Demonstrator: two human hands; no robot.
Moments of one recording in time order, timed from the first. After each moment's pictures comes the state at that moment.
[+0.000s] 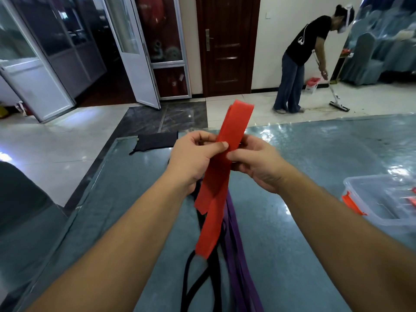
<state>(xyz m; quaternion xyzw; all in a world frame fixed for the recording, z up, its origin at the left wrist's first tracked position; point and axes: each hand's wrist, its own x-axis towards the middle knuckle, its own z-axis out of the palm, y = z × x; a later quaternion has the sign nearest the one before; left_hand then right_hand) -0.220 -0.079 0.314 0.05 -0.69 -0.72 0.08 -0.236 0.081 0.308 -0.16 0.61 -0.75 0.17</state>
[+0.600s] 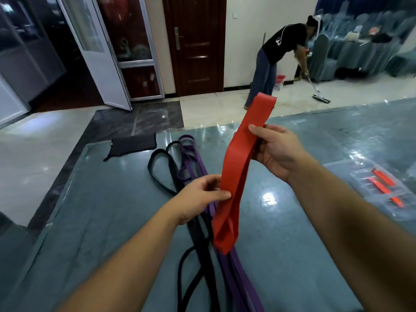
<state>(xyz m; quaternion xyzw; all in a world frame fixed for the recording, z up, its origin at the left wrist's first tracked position) -0.215 -0.090 0.219 -0.11 -0.69 -0.69 -0.21 -0.237 0.115 0.320 0.05 0.59 -0.81 0.03</state>
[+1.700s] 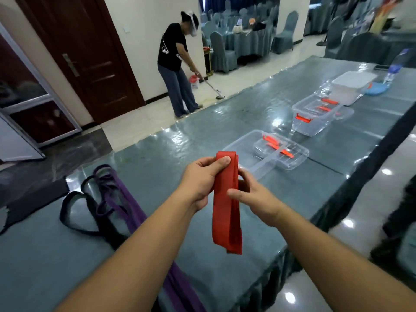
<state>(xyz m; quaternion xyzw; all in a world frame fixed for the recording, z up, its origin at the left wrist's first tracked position) -0.168 0.207 0.263 -0.03 -0.63 -0.73 -0.26 -0.084 0.340 0.198 0.06 0.67 -0.74 -0.03</state>
